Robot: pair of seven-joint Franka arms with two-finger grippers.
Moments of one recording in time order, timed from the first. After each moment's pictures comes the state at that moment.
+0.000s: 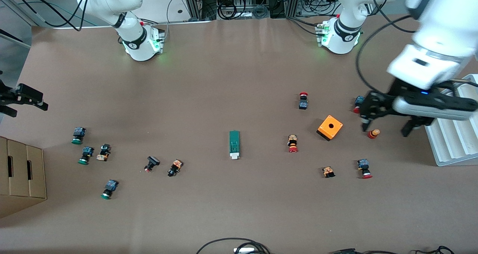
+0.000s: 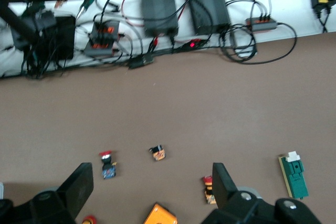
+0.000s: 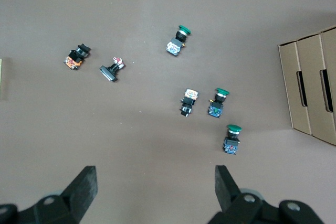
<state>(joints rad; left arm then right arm) -0.11 0.09 -0.11 -1.49 0.01 1.96 -0.11 0.13 -0.02 -0.30 -1.64 0.07 1.64 -0.32</state>
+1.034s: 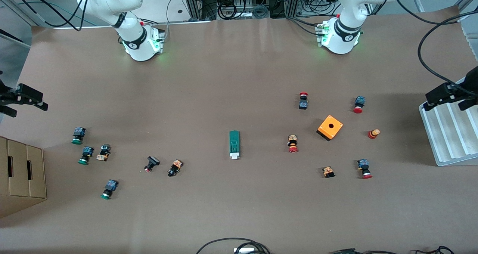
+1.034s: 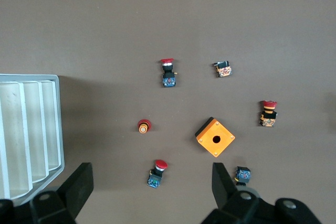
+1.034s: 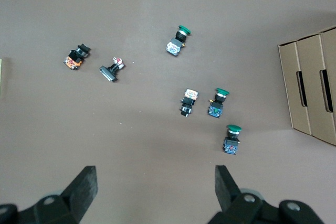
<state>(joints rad) -0.11 0.06 0.17 -1.52 -0.04 1.62 0.05 0.13 -0.02 -0.30 -1.64 0.07 1.64 -0.32</state>
